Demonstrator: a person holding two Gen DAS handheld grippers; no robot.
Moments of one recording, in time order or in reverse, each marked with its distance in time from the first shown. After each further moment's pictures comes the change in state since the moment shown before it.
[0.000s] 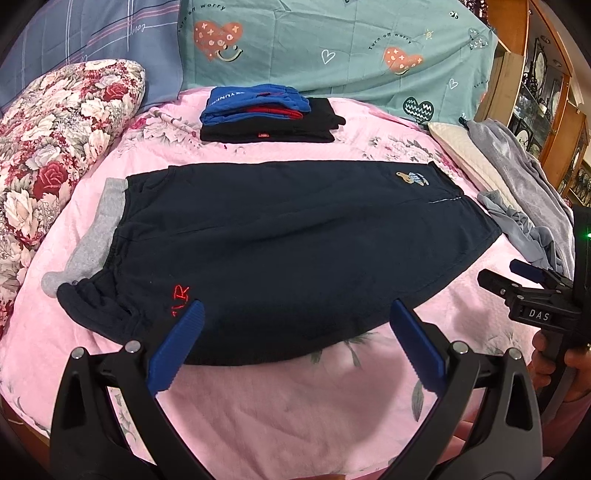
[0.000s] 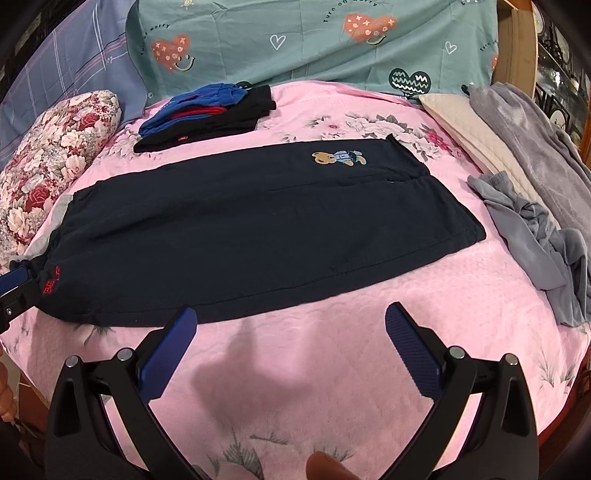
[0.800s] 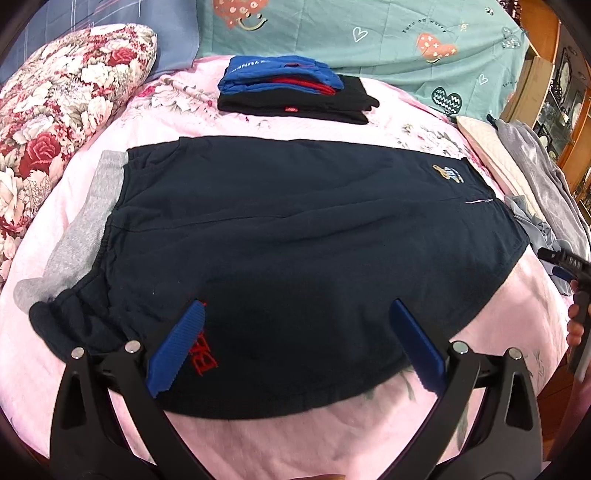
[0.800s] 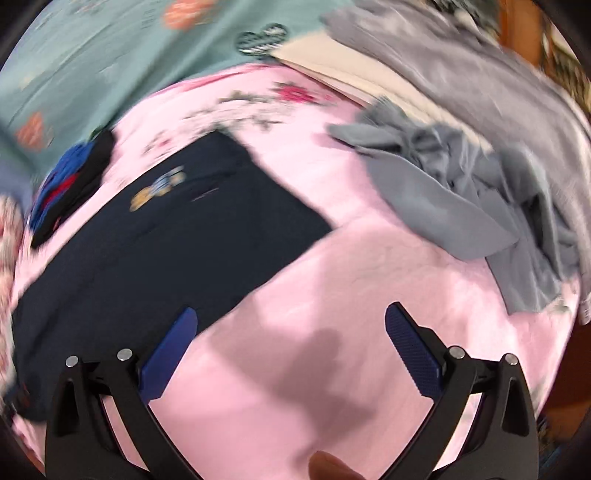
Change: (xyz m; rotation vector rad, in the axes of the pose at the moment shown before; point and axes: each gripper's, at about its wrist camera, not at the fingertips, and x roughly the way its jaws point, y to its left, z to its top) left arm 0.054 0.037 0.015 -0.070 0.088 0.019; right arm 0.042 -0.202 0.034 0.473 0.126 -0.128
